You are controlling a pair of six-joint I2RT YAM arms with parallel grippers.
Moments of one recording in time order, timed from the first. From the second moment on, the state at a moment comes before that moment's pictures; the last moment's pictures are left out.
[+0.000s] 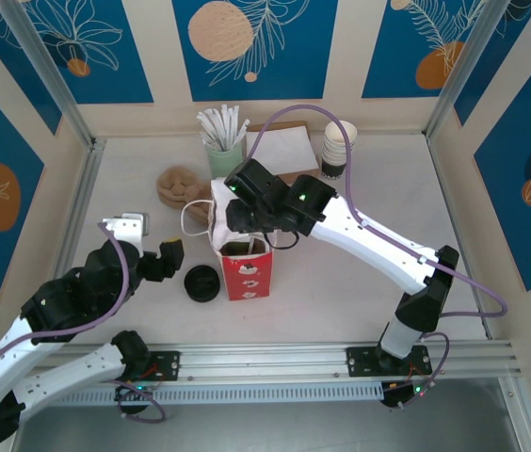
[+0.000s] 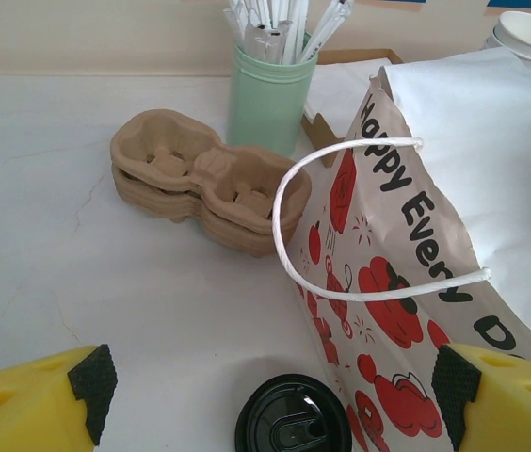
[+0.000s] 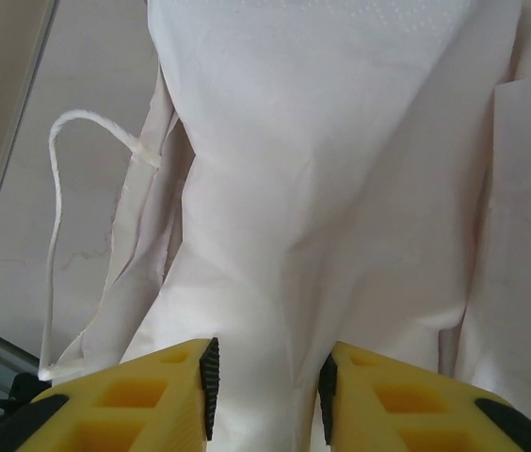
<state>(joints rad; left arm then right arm) -0.89 0.62 1.01 -0.96 -0.56 -0.49 1.01 1.67 1.85 -1.10 0.18 0.74</state>
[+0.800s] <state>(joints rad) -0.89 0.62 0.98 -0.95 -0.54 -0.52 1.00 1.79 1.79 -1.11 0.19 0.73</state>
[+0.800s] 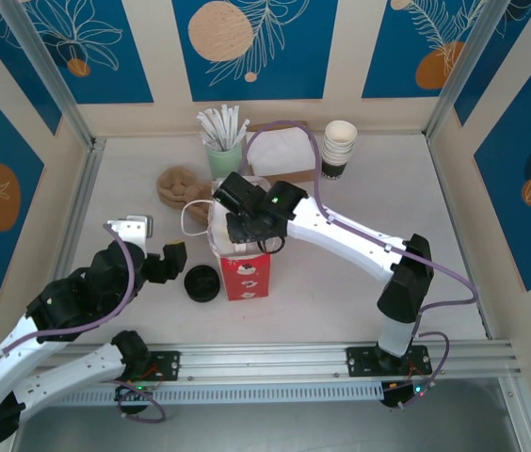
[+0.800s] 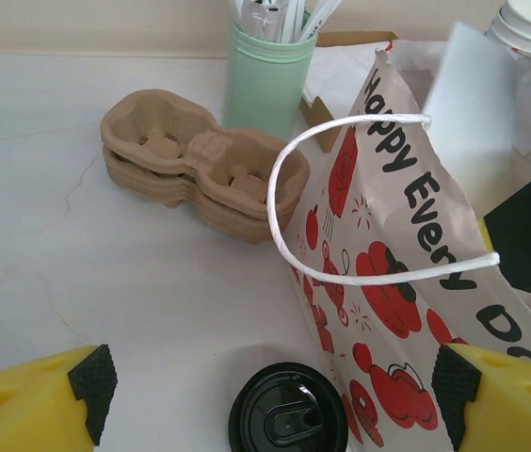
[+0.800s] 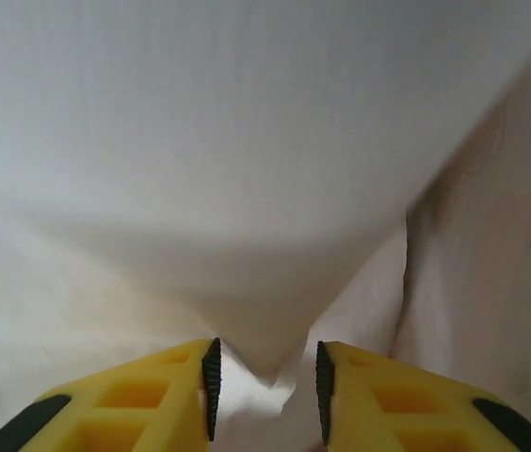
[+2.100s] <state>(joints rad) -0.89 0.64 0.98 -0.94 -0.55 -0.52 0.92 1.93 1.90 -0.99 0.14 0.61</state>
